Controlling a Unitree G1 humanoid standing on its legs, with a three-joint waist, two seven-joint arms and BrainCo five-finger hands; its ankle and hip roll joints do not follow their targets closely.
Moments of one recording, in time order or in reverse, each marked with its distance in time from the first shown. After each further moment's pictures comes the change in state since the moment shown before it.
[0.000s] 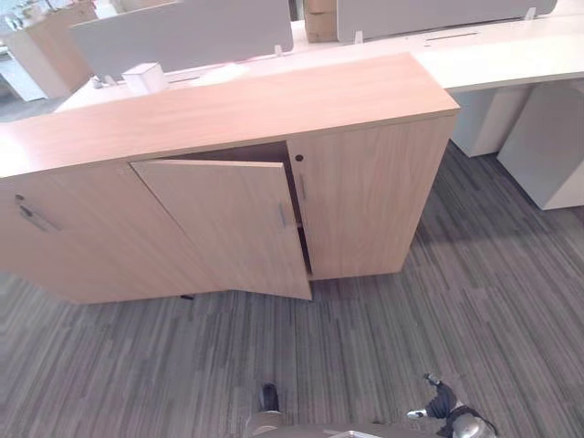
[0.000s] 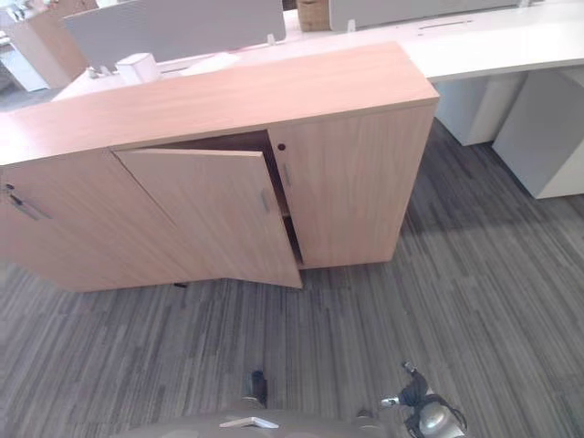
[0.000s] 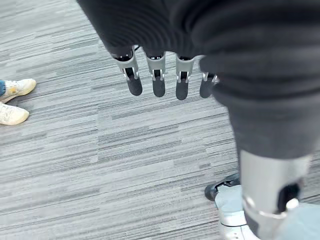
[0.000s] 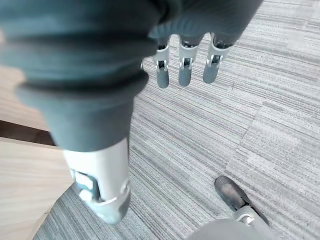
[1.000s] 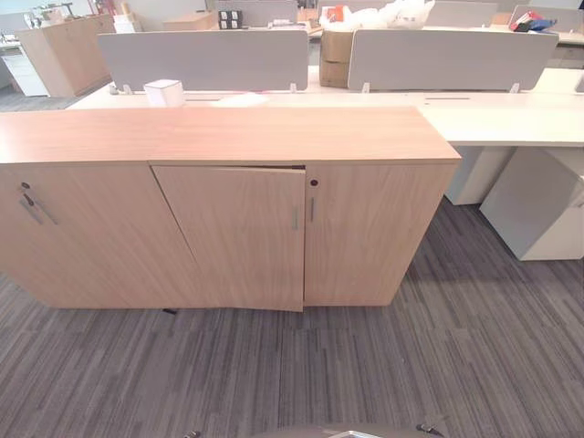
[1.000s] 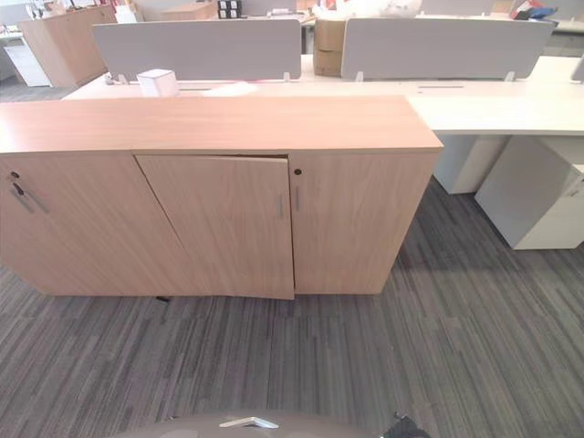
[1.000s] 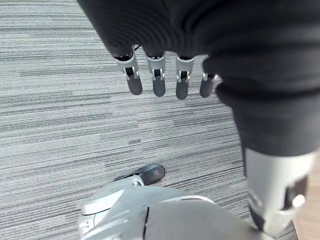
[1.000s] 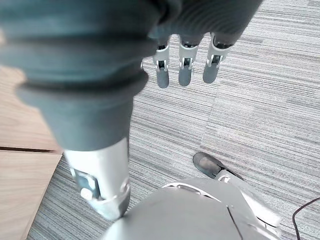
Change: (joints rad) left arm -0.109 0.003 -0.085 -0.087 -0.082 0.016 -0.069; right arm -0.022 0.178 -0.051 0.250 0.147 0.065 0.056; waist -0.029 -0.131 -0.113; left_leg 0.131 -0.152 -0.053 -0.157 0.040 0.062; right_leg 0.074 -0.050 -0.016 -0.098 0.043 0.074
